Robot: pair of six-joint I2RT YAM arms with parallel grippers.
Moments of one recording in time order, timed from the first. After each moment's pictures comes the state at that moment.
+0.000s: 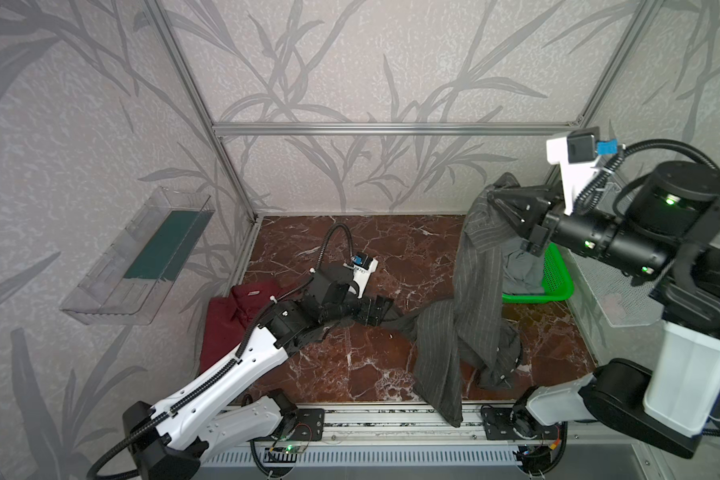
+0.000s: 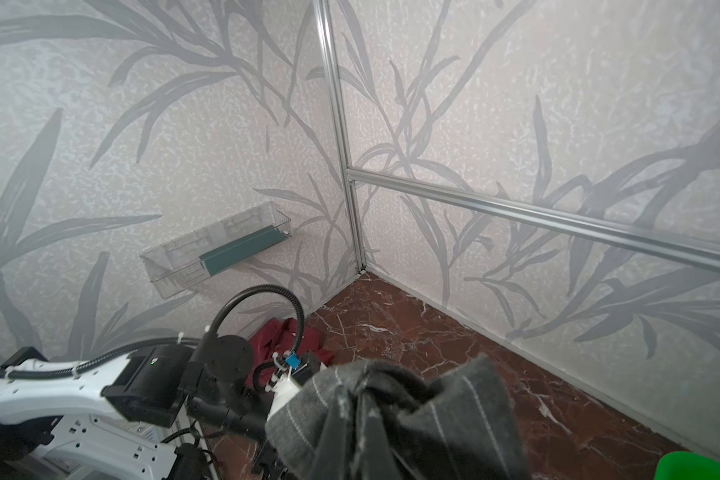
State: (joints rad) left arm -0.78 1.03 1.01 -0.54 0.12 -0.31; right arm 0.59 1.48 2.56 -1.20 -0.27 0.19
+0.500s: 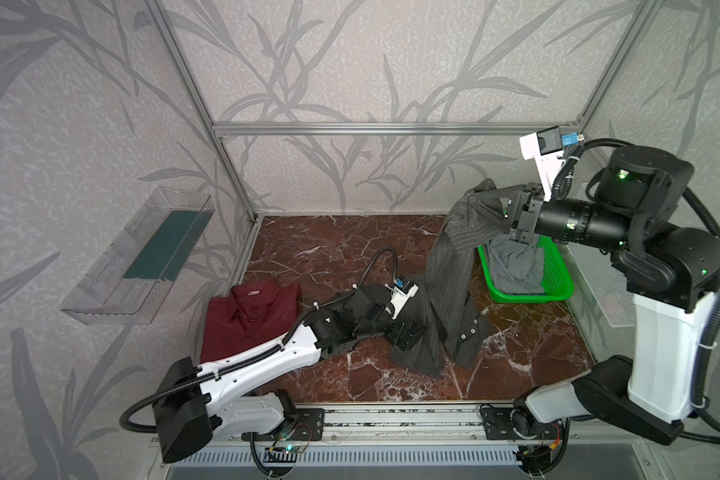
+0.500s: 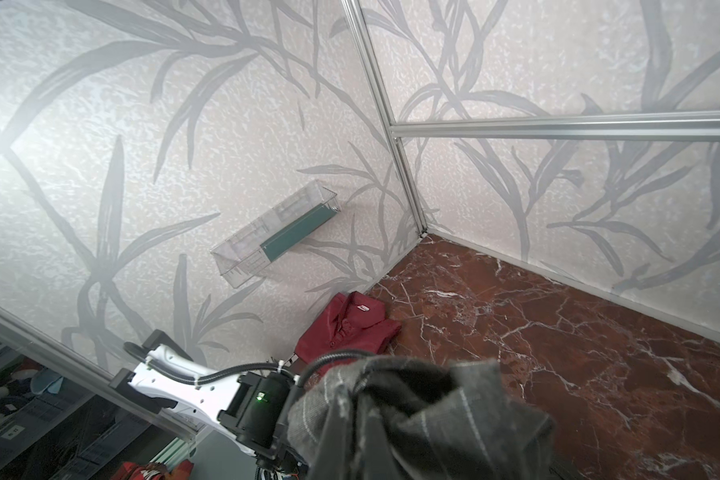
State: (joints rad) left arm -0.97 1.25 0.91 -0.29 0.10 -0.25; right arm 0.48 1.45 2.48 -1.17 -0.56 0.32
